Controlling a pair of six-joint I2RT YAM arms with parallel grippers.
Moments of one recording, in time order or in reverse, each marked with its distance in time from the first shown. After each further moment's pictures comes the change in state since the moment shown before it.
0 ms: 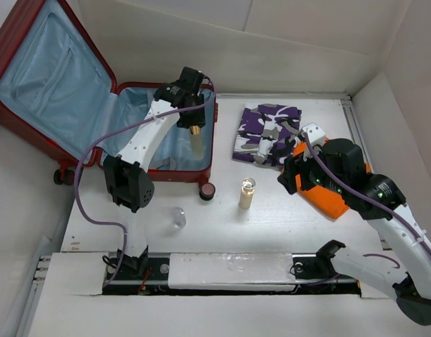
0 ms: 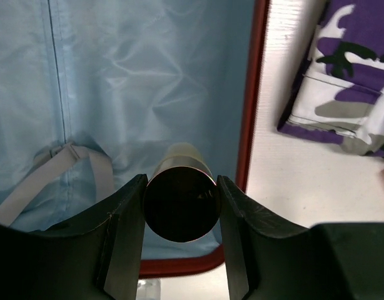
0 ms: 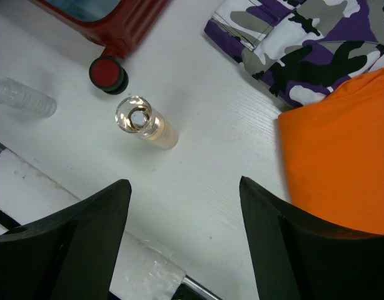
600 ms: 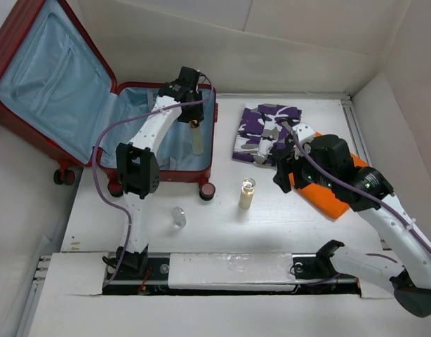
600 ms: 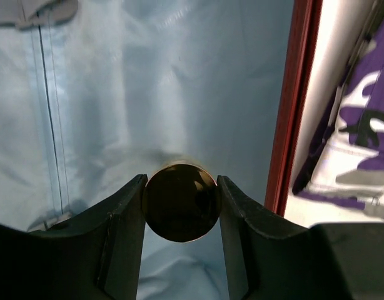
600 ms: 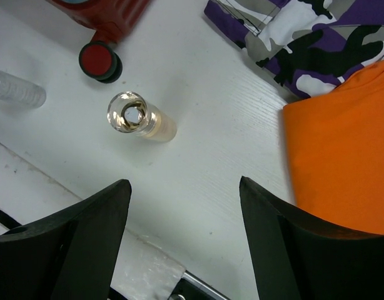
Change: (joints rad) left arm 0.088 0.227 0.113 0.112 0.053 0.058; right arm 0.013 0.066 0.000 -0.005 0.005 0.002
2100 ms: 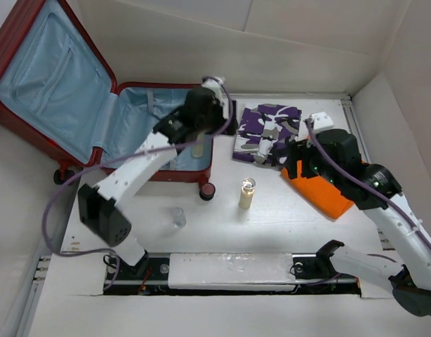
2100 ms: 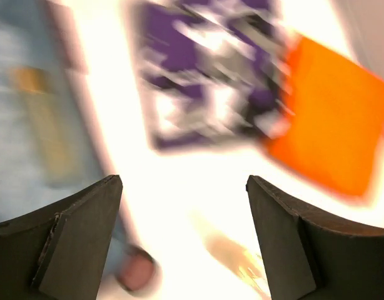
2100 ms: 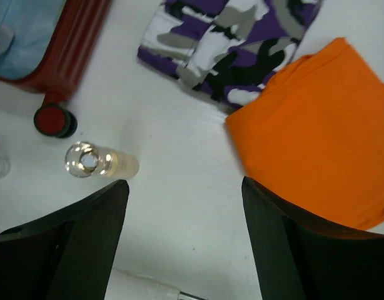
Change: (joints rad) left arm -0.205 -0.511 -0.508 0.428 0.053 0.003; right arm -0.007 0.039 0.071 -0.012 0.235 0.084
